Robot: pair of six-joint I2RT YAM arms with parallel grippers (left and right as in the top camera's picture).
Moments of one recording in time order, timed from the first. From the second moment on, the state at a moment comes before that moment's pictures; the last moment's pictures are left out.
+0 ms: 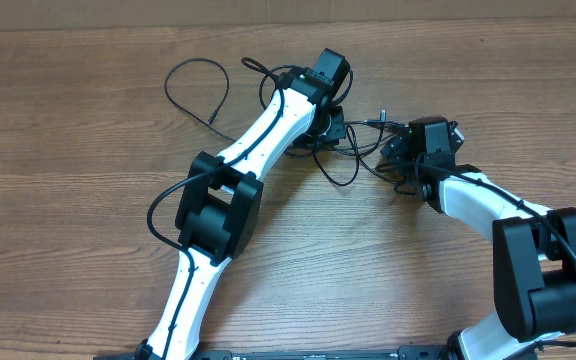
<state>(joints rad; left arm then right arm) -0.54 2.43 2.10 -0.99 0.13 -0.65 0.16 1.77 0.86 -0.07 0.09 0.95</state>
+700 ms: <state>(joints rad) -0.54 2.43 2.03 -0.91 0.16 -0.71 0.16 1.77 0.86 -0.07 0.09 0.95</state>
